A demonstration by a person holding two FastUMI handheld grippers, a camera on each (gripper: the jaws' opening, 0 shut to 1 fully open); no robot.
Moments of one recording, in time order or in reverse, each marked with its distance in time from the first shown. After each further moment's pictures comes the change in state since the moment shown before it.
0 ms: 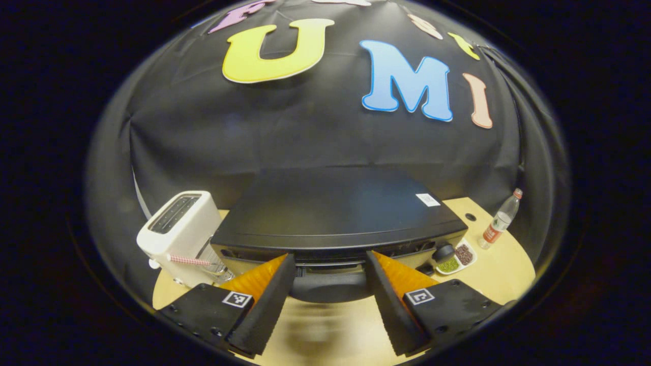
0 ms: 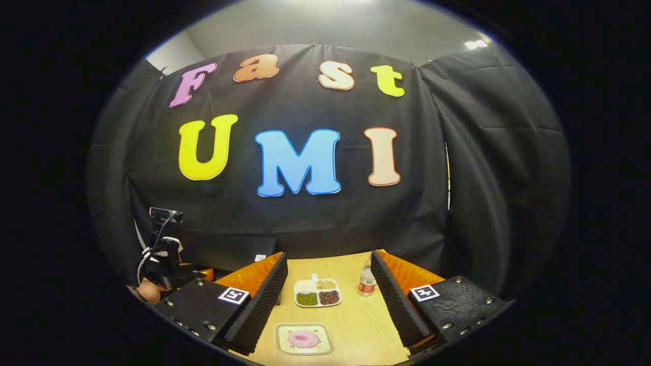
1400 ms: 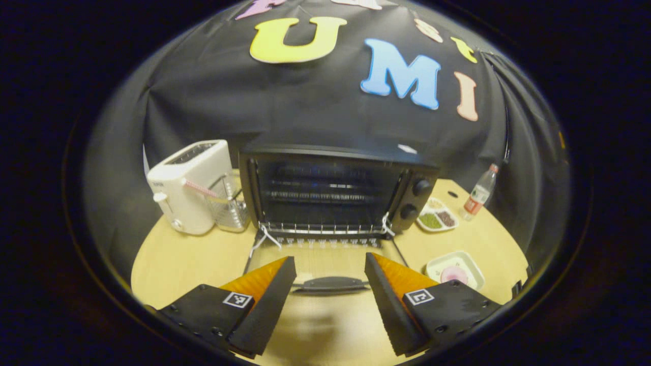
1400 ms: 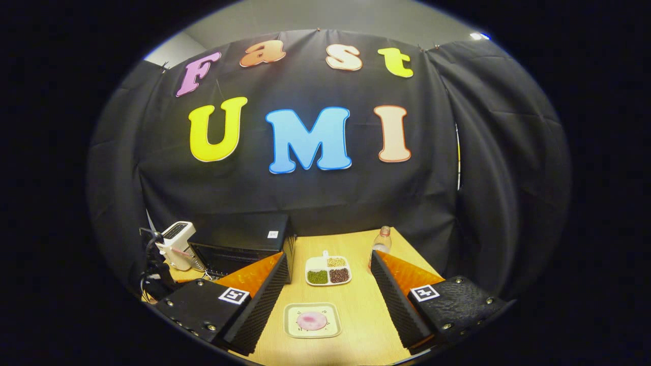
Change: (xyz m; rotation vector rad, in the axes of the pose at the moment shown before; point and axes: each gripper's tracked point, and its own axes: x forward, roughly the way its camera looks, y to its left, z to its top) left arm -0.089 0.000 -0.079 -0.082 -0.001 -0.053; right arm -0.018 0.008 -0.050 0.026 0.192 0.082
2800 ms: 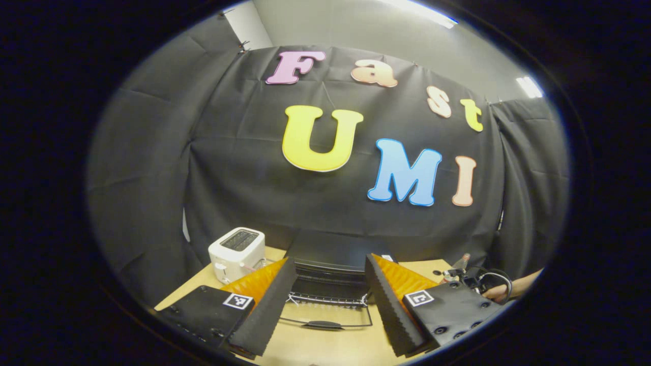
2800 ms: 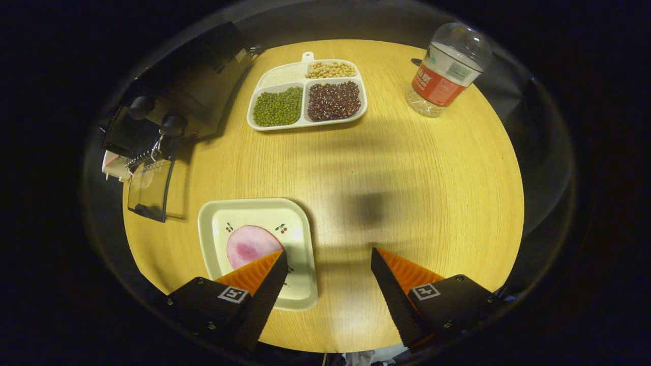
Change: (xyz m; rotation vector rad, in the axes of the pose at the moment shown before) left arm -0.180 -0.001 0.151 -0.089 -0.379 0.102; right arm 0.157 -0.062 -0.291 -0.052 1.091 0.037
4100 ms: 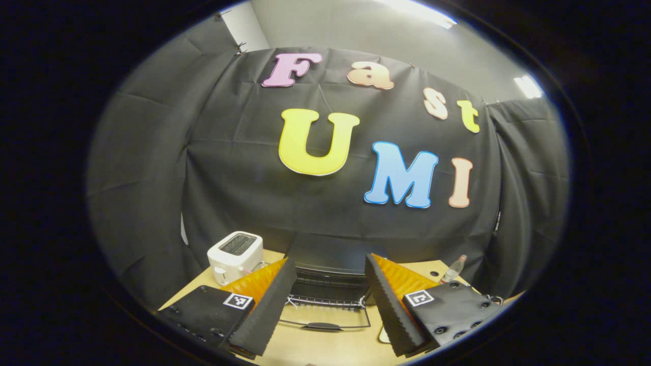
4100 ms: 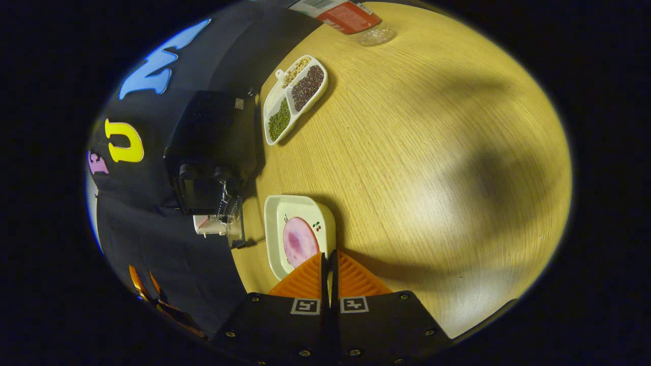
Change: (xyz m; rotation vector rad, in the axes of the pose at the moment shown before) left arm -0.003 -0.001 0.017 0.008 -0.014 -0.027; right arm 0.000 0.043 -0.023 0.464 -0.077 0.715
